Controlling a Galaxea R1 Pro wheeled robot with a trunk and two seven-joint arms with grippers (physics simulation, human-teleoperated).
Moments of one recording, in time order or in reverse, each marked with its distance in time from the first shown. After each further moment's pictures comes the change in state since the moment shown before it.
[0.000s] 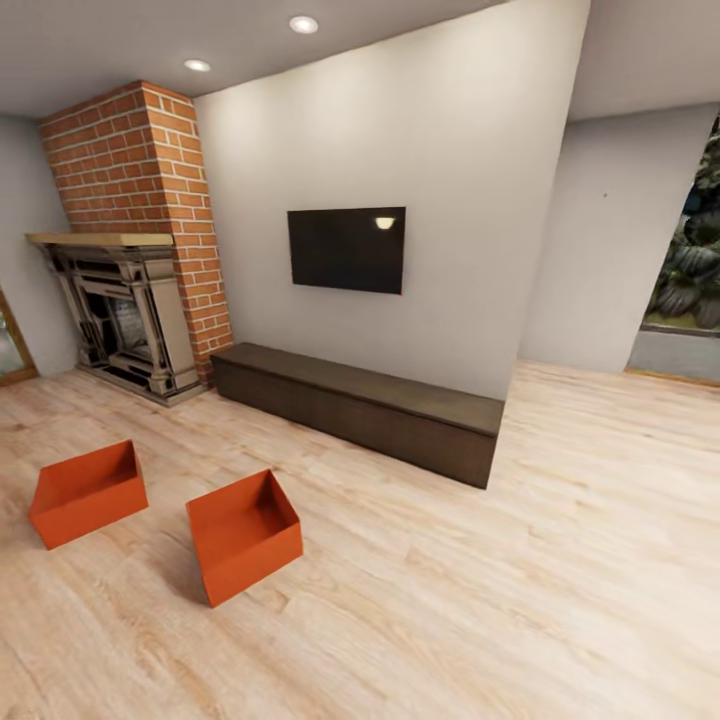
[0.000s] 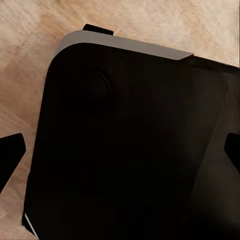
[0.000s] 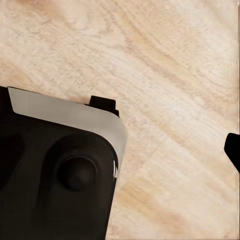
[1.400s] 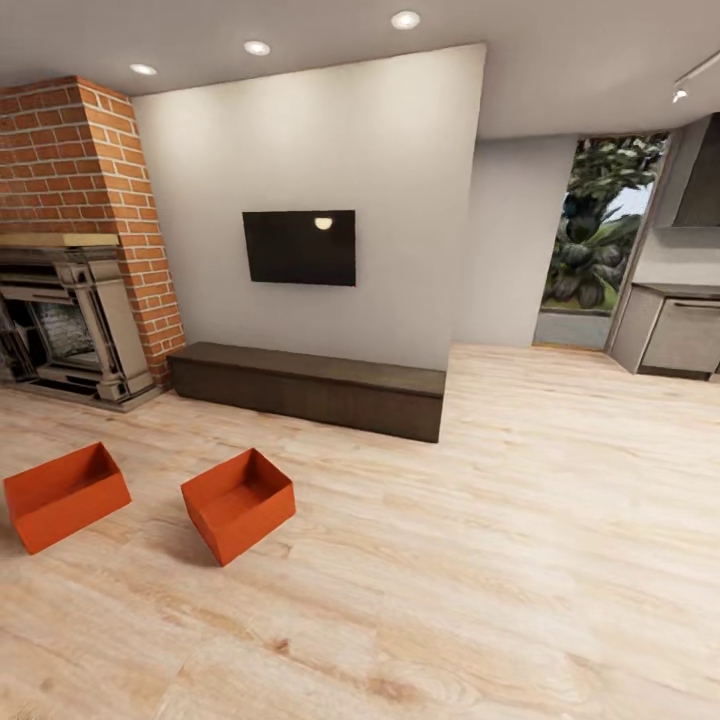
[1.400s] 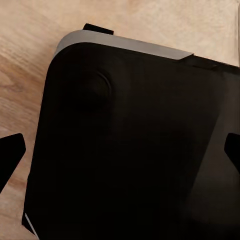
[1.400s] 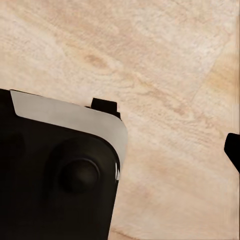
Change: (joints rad) left arm 0.000 0.000 0.000 0.000 0.000 0.001 0.000; right arm 0.000 0.002 0.002 0.001 -0.007 -0.010 0.003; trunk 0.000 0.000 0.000
